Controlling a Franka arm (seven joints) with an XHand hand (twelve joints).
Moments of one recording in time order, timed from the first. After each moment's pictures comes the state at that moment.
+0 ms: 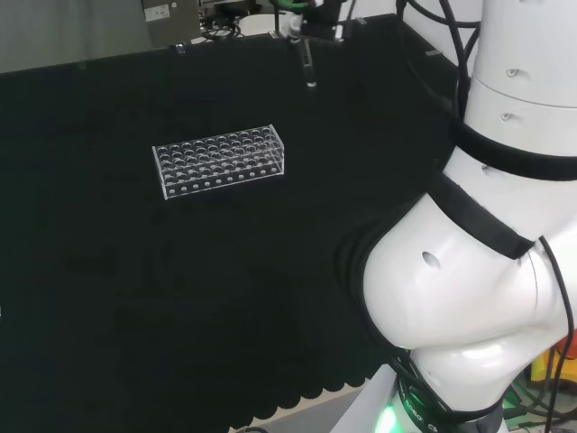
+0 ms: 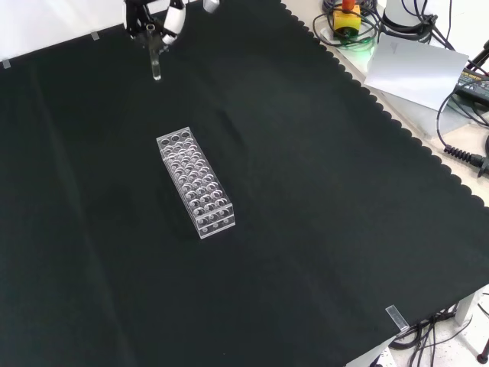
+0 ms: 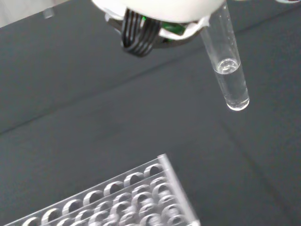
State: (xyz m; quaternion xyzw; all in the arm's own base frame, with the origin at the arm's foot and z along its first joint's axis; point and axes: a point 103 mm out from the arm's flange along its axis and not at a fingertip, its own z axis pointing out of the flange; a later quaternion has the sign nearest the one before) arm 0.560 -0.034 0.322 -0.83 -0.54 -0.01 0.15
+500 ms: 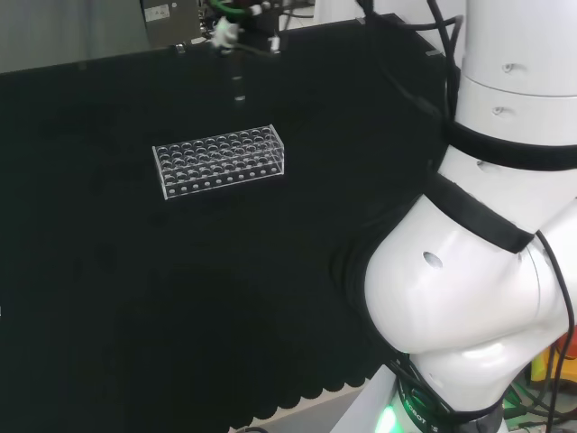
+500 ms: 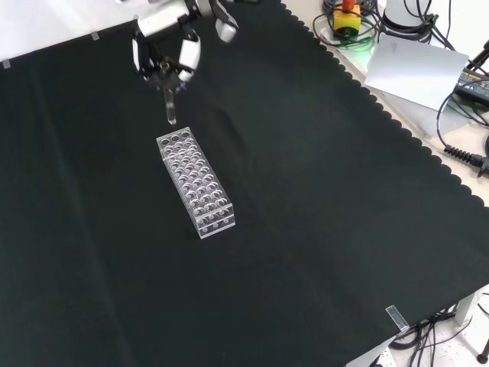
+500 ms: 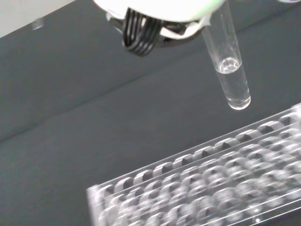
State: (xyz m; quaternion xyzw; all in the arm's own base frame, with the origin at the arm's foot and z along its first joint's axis) arm 0.575 0.075 0.313 -0.78 -0.59 -0.04 0.21
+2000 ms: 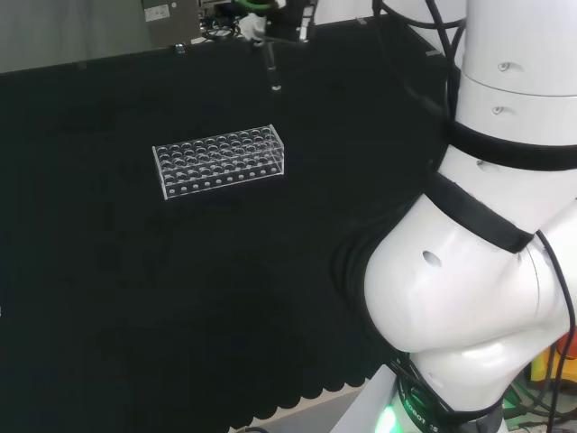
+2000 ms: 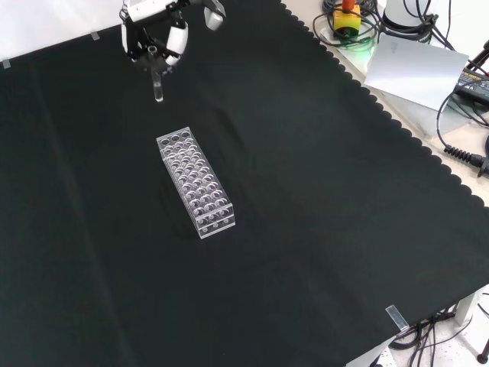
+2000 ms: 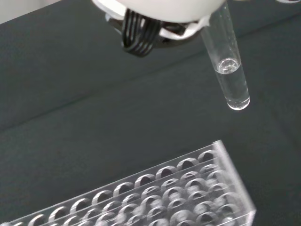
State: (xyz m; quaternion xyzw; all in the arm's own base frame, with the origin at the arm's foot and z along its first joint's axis) arm 0.576 0.002 0.321 -0.81 -0.56 0.00 0.15
